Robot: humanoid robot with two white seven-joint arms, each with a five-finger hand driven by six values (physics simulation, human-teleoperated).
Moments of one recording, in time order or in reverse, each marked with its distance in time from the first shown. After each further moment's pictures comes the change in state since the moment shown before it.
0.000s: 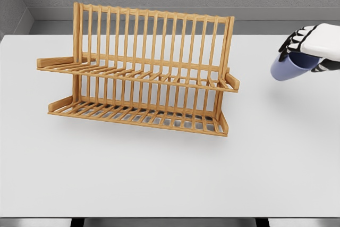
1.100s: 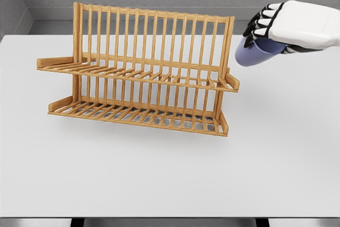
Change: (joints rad) left arm 0.000 0.000 0.000 0.000 0.000 0.000 0.000; right arm -0.127 0.090 0.031 -0.176 -0.004 0.000 0.000
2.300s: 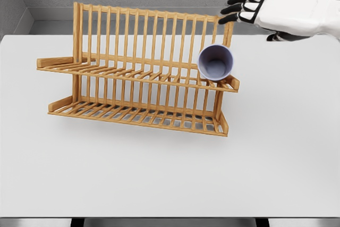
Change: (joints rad) left arm 0.000 0.000 0.000 0.000 0.000 0.000 0.000; right arm -0.028 0.072 -0.014 0.050 0.000 0.000 0.000
